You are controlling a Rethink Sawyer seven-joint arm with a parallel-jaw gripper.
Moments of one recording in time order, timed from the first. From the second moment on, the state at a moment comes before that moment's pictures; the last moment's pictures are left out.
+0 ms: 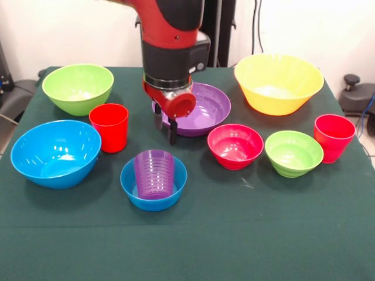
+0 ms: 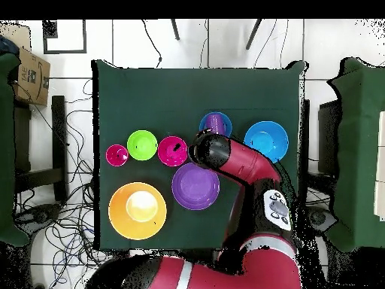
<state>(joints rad) -0.25 -0.51 -0.12 1.62 0.17 0.38 2.35</state>
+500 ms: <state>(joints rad) -0.28 -0.52 -0.07 1.62 0.17 0.33 2.35</state>
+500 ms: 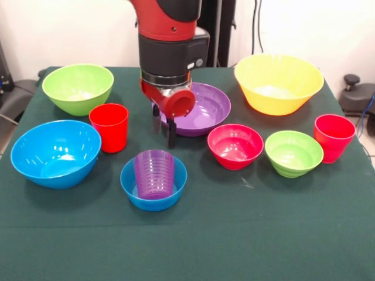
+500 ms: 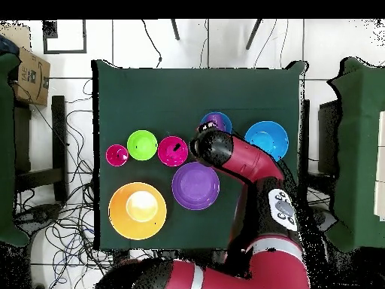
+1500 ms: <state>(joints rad) -0.28 -0.48 -0.06 1.62 0.11 0.11 2.35</state>
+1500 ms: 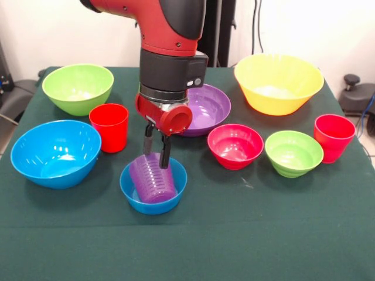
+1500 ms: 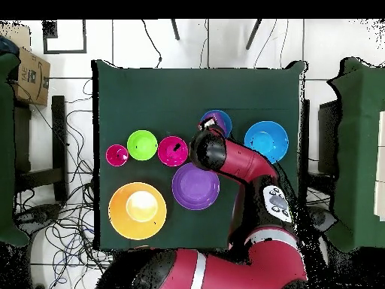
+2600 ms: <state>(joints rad) -0.34 -0.48 -0.02 1.60 0.02 0.11 2.35</state>
